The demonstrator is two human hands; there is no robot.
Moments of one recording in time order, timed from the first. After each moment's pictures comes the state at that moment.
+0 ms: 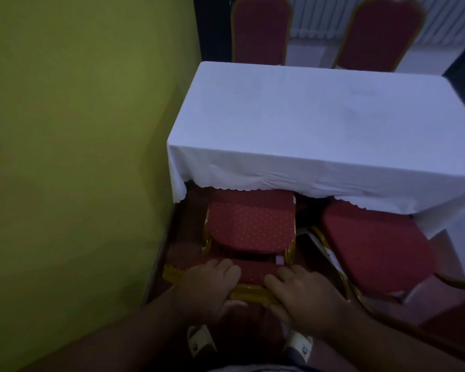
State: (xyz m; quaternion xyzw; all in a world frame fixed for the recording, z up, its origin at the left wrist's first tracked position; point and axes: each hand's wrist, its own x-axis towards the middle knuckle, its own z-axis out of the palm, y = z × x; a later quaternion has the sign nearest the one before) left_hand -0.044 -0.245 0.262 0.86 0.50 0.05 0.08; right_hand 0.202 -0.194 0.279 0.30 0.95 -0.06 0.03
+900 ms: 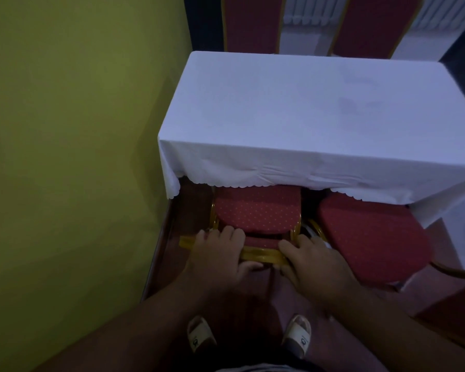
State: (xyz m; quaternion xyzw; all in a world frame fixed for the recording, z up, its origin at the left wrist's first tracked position) left_hand -0.012 -0.192 0.261 0.76 0.65 0.05 0.03; right_hand 0.218 -0.153 0.273 0.45 0.89 -0.07 0.03
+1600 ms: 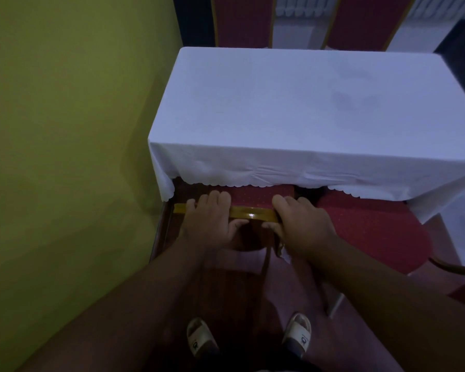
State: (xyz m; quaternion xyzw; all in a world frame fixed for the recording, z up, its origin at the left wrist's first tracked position) left_hand -0.035 -0.106 0.252 0.73 0.68 0.07 -0.01; right_hand 0.185 -0.066 0.274 0.49 0.87 -0.07 0.01
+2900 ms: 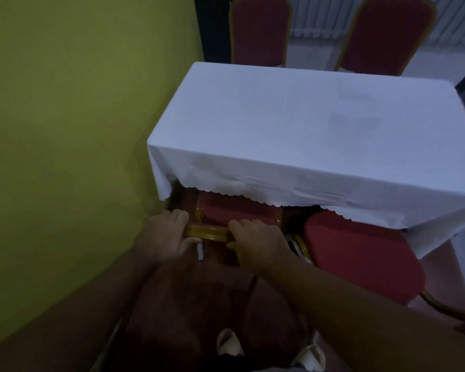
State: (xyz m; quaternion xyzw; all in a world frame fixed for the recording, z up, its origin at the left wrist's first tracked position) left_hand -0.015 -0.142 0.267 0.74 0.67 0.08 0.03; right_hand 0.224 -0.071 0.292 0.34 0.93 -0.16 0.00
